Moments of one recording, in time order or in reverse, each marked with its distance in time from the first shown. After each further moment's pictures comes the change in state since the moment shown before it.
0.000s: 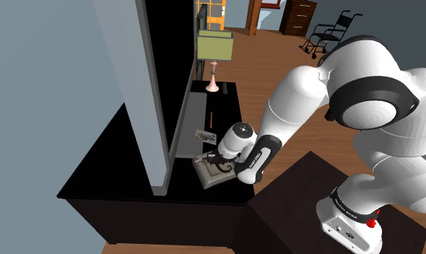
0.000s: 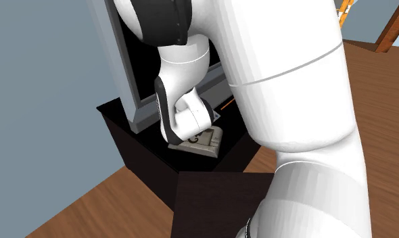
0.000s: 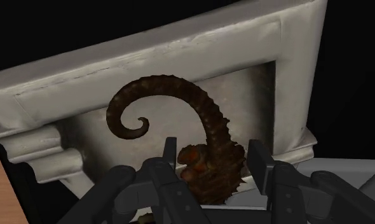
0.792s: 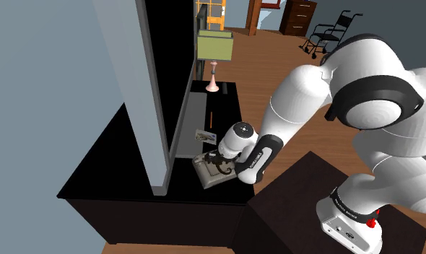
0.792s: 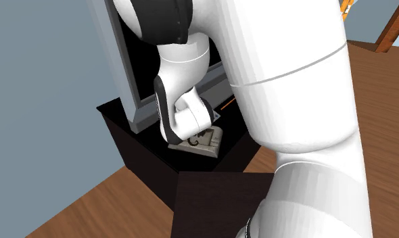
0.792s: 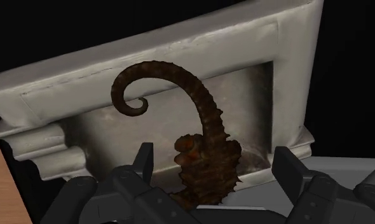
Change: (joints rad) arm 0.019 0.013 -0.015 -0.010 0.003 -0.006 0.000
